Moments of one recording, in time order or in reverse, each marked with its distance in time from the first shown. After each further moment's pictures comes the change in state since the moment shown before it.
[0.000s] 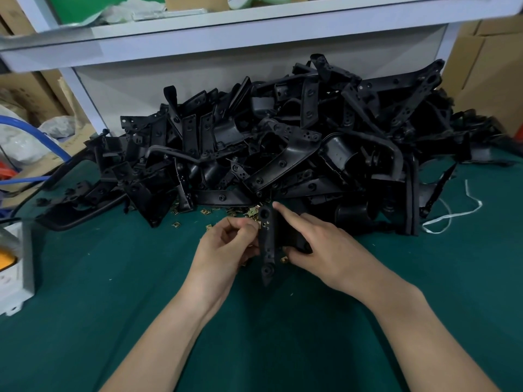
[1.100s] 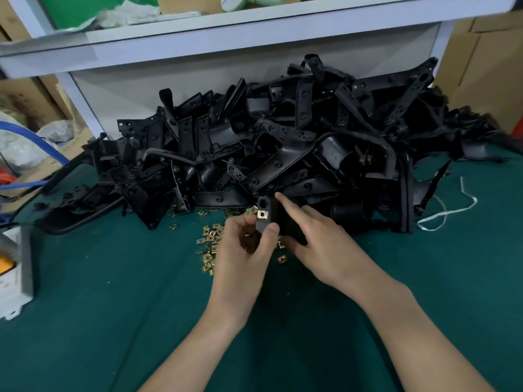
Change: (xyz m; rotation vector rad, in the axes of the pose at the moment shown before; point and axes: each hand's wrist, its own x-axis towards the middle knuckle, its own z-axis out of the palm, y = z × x) left_hand -0.016 -0.015 0.028 0.364 0.166 0.219; right_hand -0.001 -0.003 0.000 0.064 0.117 0.051
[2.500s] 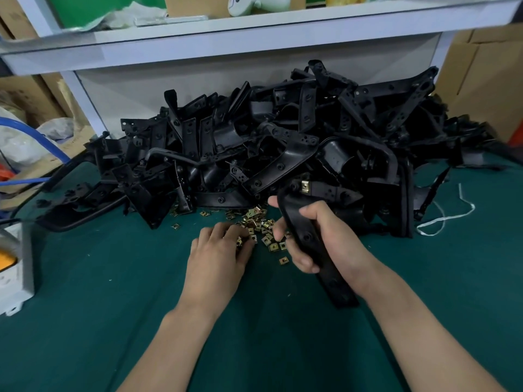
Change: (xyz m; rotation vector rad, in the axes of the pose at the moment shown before) left_hand 0.027 -0.025 -0.038 1.021 -0.131 0.215; right_hand 0.001 -0.018 -0.012 1.361 -0.205 0.153
